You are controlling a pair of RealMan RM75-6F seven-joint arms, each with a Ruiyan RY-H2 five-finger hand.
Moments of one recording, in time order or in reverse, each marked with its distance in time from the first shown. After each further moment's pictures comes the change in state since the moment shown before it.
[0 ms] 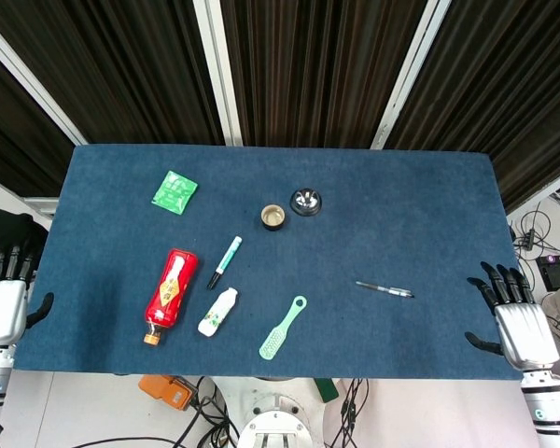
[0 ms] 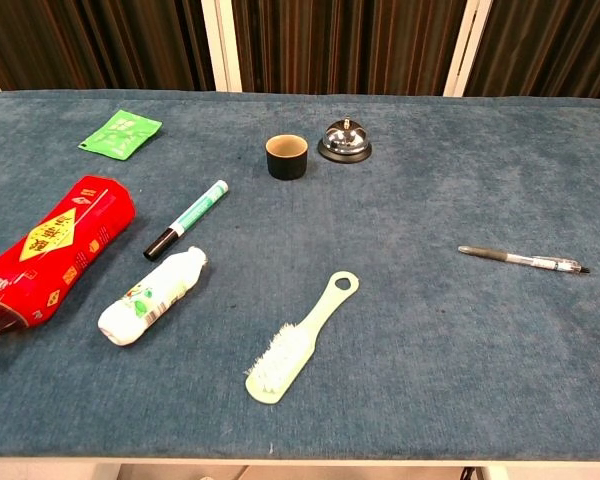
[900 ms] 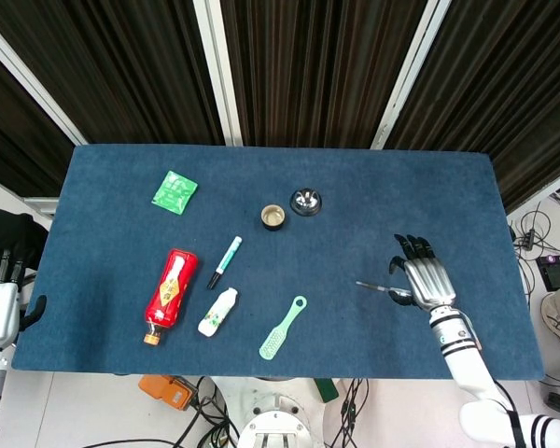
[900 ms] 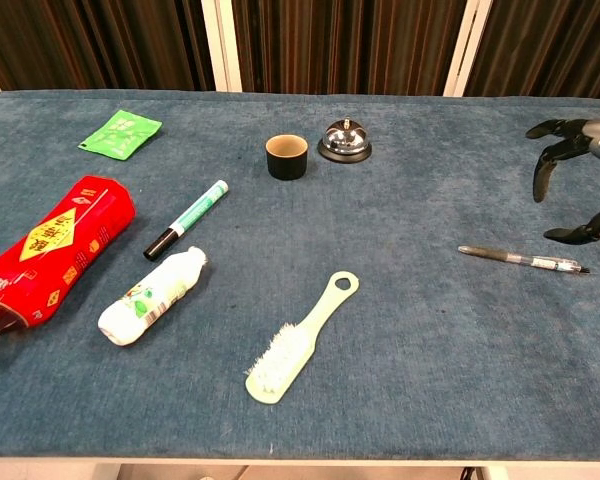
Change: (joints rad) left arm 0.013 0.017 -0.003 -0.030 -0.046 -0.016 0.005; right arm 0.330 -0.326 0.153 0.112 0.385 -0.361 -0.246
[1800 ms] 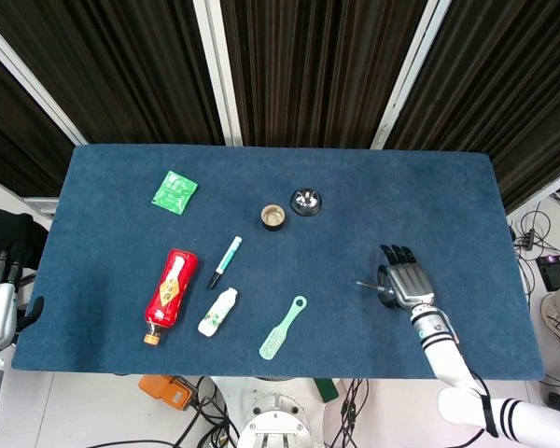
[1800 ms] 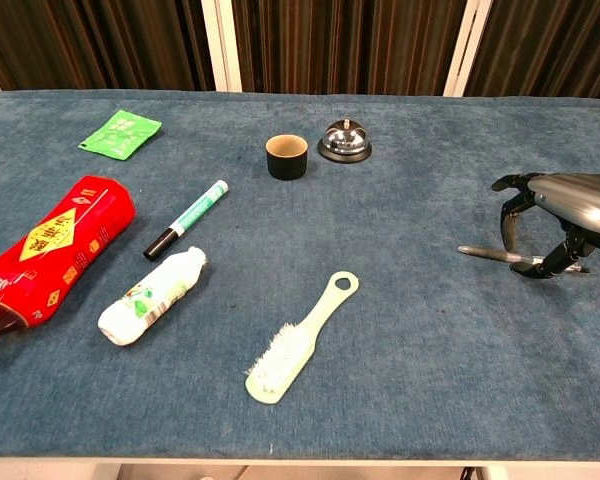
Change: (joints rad) left arm 0.002 0.011 -0.001 -0.007 -0.019 -0.016 -0.011; right arm 0.083 -0.123 -0.038 0.135 0.134 -0.071 -0.069
